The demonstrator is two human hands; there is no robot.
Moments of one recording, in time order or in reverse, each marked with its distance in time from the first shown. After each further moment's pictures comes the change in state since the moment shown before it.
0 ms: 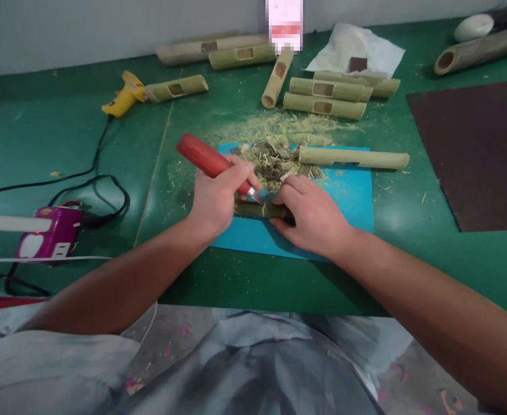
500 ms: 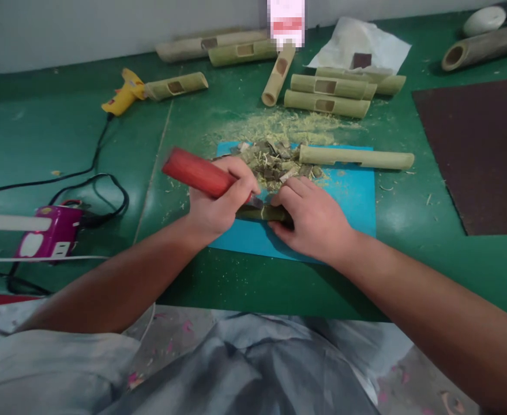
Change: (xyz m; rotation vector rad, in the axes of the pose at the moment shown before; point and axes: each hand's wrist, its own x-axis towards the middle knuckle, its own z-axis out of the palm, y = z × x) left_hand -0.004 0.001 -0.007 0.140 -0.134 0.349; right_hand -0.001 -0.005 -0.002 -0.030 -0.010 0.006
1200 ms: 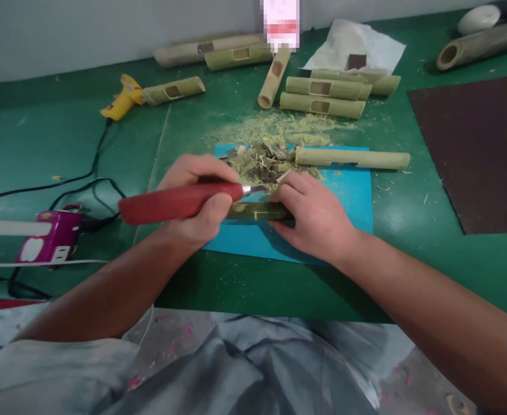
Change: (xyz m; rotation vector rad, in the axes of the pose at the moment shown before) left_hand -0.001 0.010 -0.027 0.135 -0.038 0.323; right_hand 0.000 0.004 -0.006 0.035 0.055 -0.010
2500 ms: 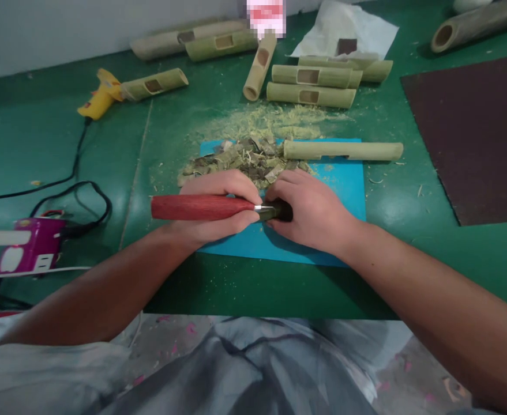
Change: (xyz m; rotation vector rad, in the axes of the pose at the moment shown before) left_hand 0.009 0.008 0.015 -0.006 -0.418 -0.223; right_hand 0.002 0.011 -0.007 0.121 -0.149 0.092
